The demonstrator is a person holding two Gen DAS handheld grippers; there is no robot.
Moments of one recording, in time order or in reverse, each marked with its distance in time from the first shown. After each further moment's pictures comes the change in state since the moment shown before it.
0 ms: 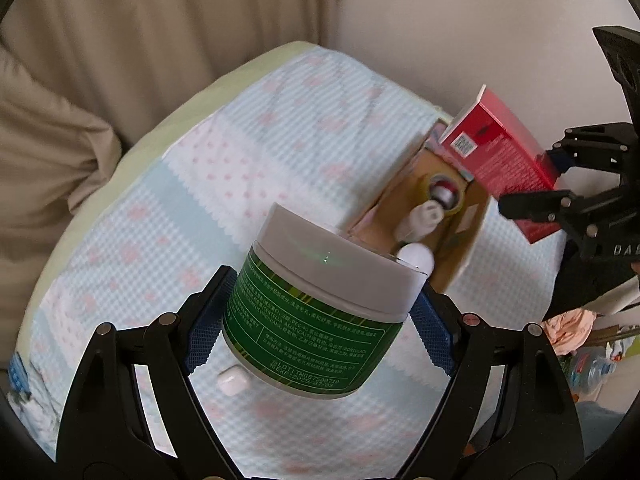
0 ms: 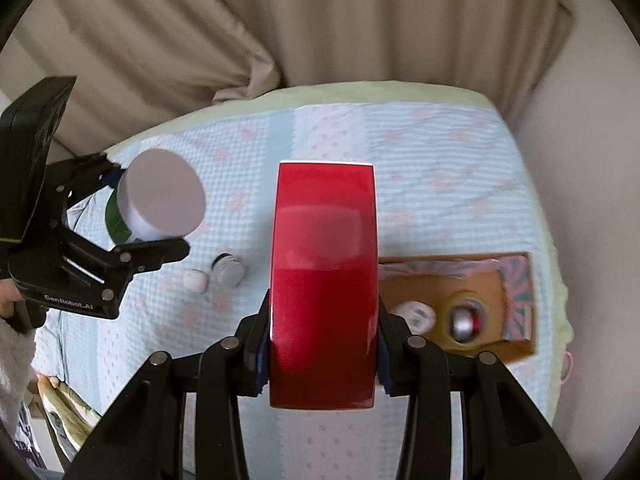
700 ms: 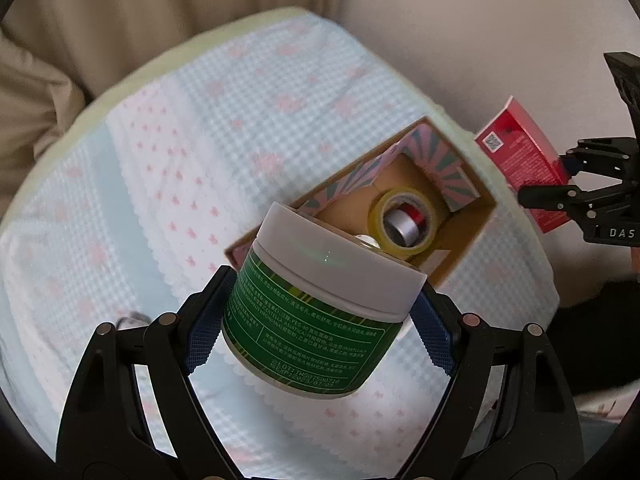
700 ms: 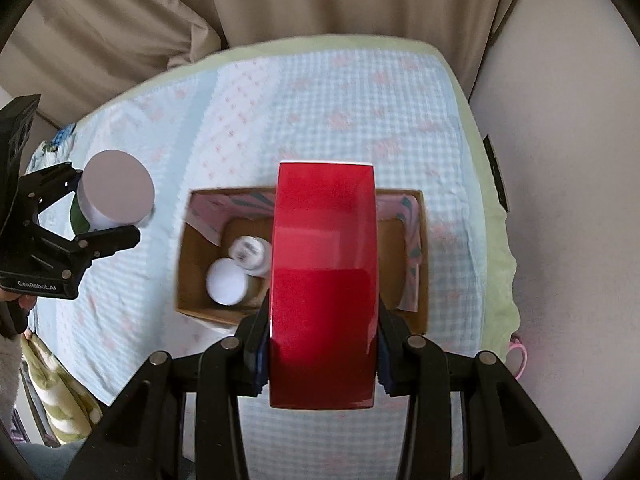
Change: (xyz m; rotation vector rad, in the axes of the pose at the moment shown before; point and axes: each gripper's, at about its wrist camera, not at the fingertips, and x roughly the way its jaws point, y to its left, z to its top) left arm 0.135 -0.112 0.032 -0.217 0.086 0.012; right arm 0.033 -0.201 -0.049 -0.050 0.129 -0.014
